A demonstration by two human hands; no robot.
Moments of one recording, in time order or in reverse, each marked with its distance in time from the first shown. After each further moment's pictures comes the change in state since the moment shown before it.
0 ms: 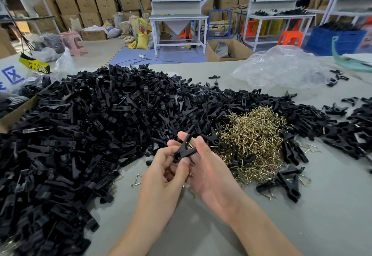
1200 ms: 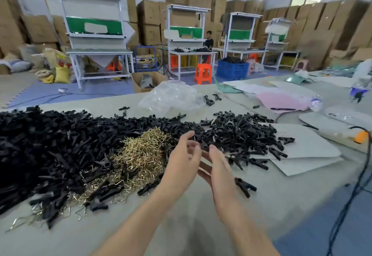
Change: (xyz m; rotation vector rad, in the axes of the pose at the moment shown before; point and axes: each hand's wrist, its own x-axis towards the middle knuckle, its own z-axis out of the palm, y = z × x) left_hand -0.022 0.117 0.251 0.025 -0.474 0.079; right_hand -0.181 -0.139 -0.122 -0.278 0.805 -0.379
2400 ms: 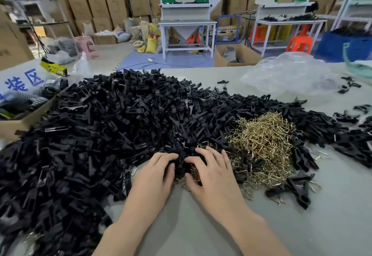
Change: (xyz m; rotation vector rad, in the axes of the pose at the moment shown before) left_hand -0.112 -0.145 -0.274 0.708 0.340 -0.118; right_hand -0.023 0.149 0.224 -1.276 -0.616 -0.729
